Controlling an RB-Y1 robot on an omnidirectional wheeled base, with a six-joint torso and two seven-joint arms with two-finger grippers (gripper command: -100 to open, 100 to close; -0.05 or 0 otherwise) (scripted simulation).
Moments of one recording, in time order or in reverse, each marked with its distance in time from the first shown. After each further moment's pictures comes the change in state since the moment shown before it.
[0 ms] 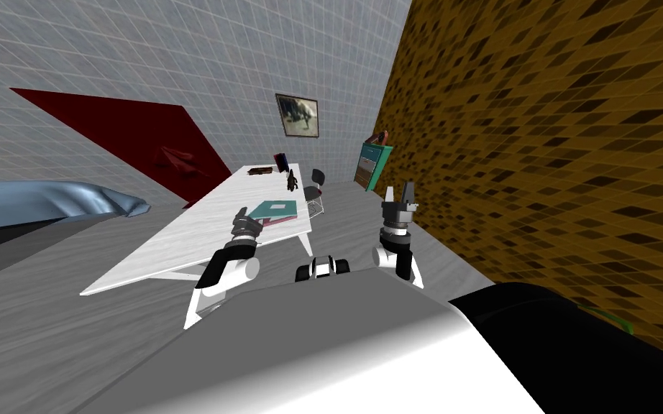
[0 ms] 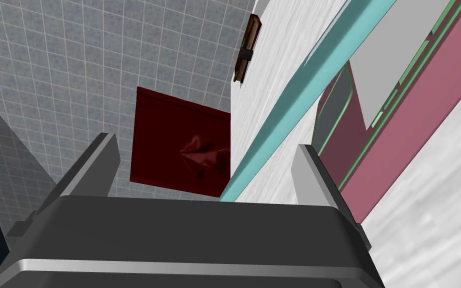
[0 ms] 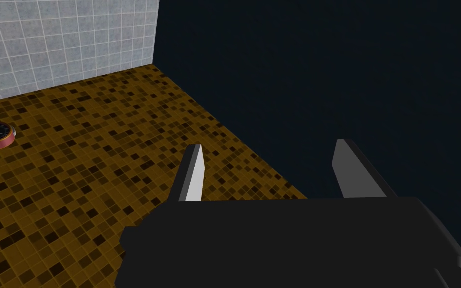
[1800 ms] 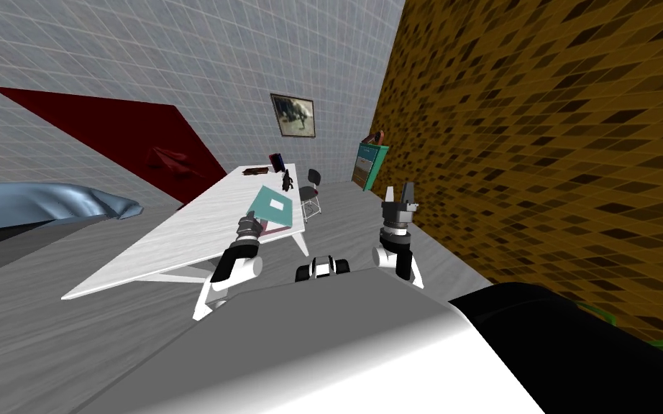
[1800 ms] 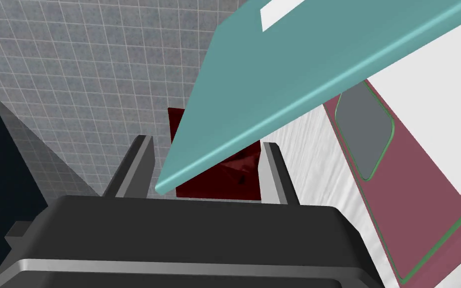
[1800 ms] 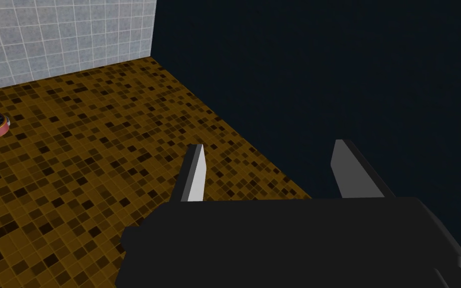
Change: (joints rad) left arm -0.034 0.050 -0.005 0.133 -0.093 -0.116 -0.099; right arm 0.000 0.000 0.000 0.000 0.000 0.000 0.000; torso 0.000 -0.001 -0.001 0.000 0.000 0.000
